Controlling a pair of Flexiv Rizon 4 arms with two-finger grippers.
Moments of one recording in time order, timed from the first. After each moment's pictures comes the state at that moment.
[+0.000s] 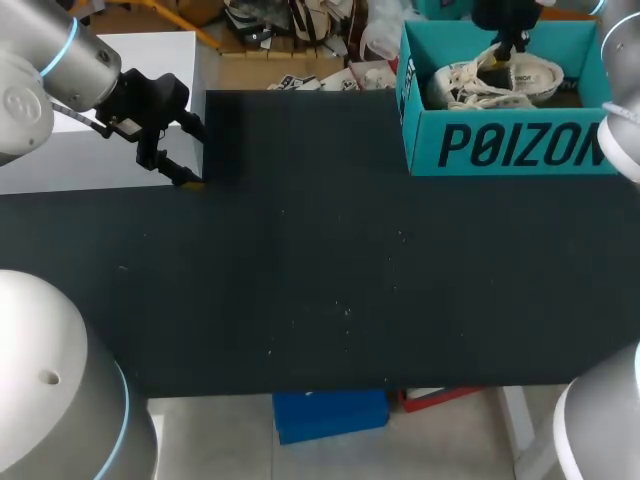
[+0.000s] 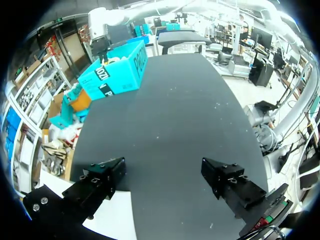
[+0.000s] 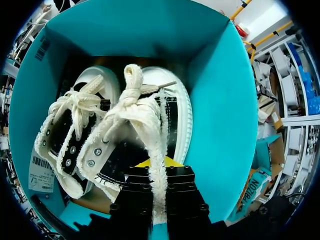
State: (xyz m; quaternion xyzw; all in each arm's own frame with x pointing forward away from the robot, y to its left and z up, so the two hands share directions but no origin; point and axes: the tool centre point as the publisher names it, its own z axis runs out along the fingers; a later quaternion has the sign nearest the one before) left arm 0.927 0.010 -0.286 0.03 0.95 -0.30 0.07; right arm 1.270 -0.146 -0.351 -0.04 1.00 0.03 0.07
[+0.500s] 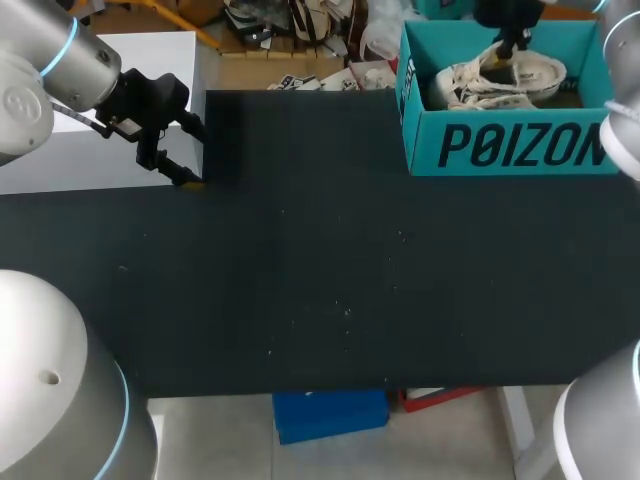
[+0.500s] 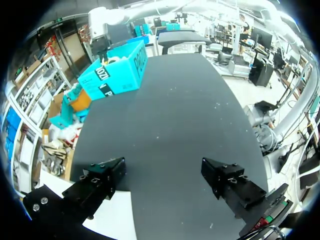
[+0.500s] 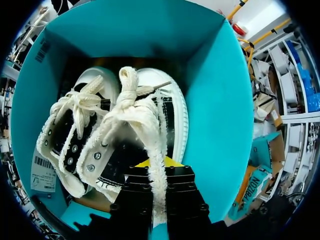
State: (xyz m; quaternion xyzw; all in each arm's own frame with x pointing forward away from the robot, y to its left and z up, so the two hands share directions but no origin) left arm 0.927 0.010 -0.286 0.03 0.95 -0.30 0.07; right arm 1.268 -0.150 -0.346 -0.03 1.00 0.03 0.07
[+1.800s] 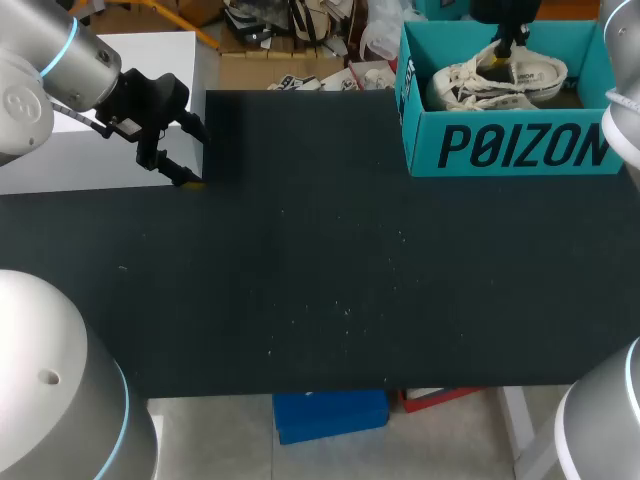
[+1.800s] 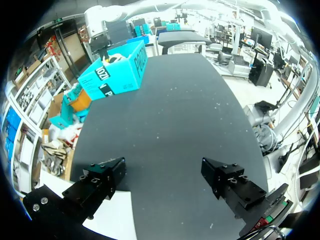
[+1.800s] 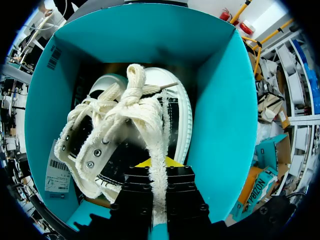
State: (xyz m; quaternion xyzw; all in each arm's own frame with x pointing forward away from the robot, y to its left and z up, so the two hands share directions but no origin) left arm 0.927 0.010 -0.286 0.03 0.95 -0.30 0.07; right arm 1.247 -0.139 -0.336 -0.04 1.00 0.03 0.03
